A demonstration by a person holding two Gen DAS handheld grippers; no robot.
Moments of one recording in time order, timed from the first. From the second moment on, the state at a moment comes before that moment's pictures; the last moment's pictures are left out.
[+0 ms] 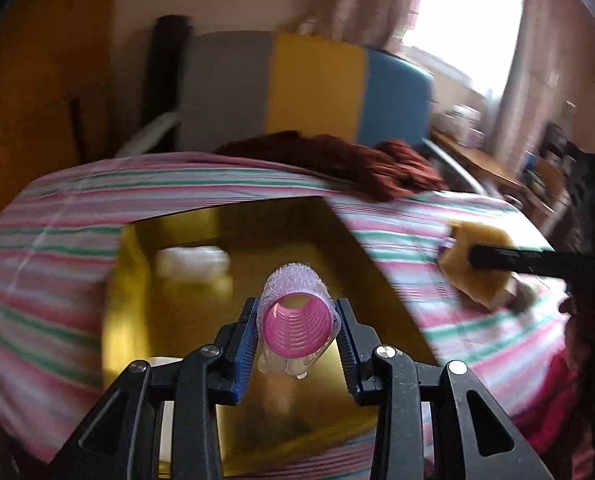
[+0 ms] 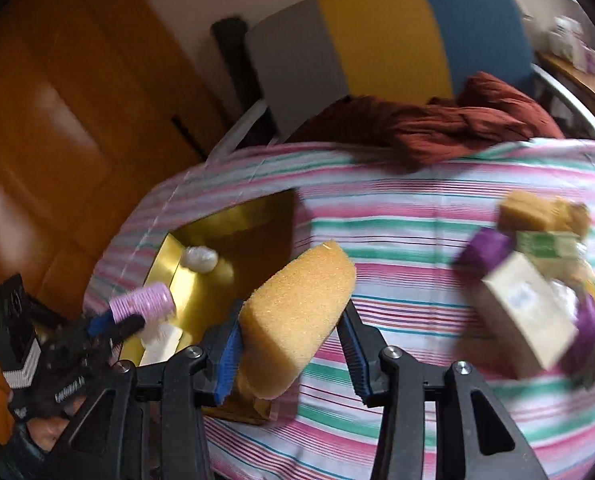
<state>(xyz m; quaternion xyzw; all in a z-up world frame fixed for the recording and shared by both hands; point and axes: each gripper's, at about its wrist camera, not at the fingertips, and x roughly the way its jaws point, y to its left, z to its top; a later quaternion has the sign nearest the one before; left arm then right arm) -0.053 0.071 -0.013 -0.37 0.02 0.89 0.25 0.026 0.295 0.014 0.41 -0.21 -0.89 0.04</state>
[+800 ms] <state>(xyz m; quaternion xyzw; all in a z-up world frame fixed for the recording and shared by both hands) -0.062 -0.004 -0.011 -0.35 -0.02 0.93 0.10 -0.006 0.183 -0.006 0.47 -0.09 -0.88 0.03</state>
